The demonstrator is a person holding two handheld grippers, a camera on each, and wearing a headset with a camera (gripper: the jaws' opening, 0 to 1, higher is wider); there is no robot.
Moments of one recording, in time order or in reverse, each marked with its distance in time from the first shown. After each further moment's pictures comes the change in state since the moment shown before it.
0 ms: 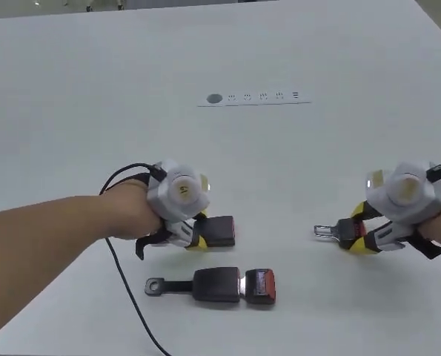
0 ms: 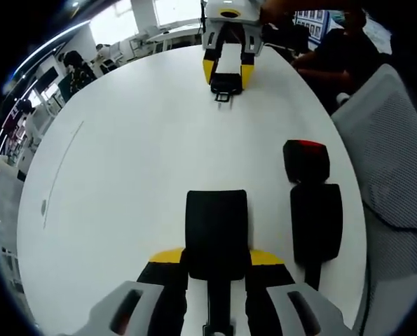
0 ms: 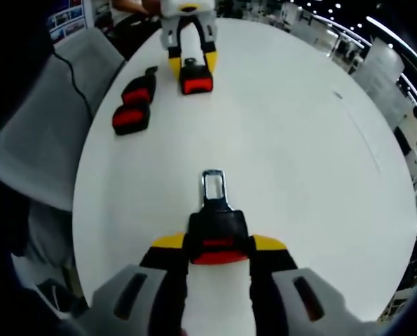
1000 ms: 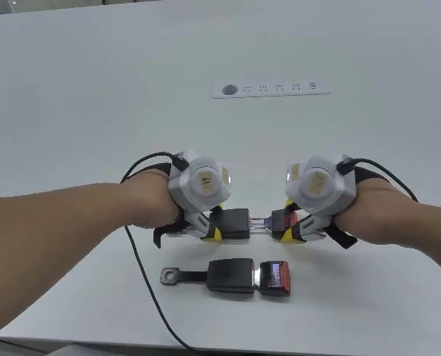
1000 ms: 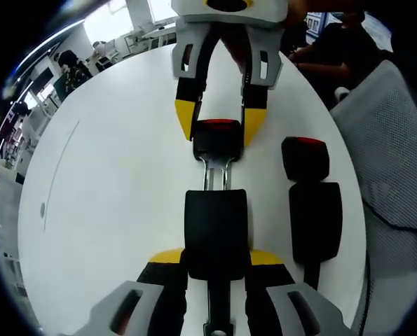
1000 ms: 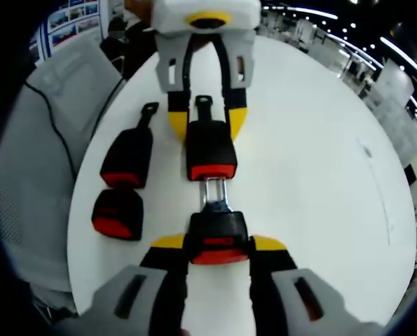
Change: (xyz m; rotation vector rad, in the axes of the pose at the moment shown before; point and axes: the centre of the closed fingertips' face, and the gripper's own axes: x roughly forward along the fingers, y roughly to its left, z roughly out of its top) left arm 0.006 0.000 -0.002 0.020 0.042 -0.005; right arm 0.056 0.017 0.123 -0.095 -0.080 0.020
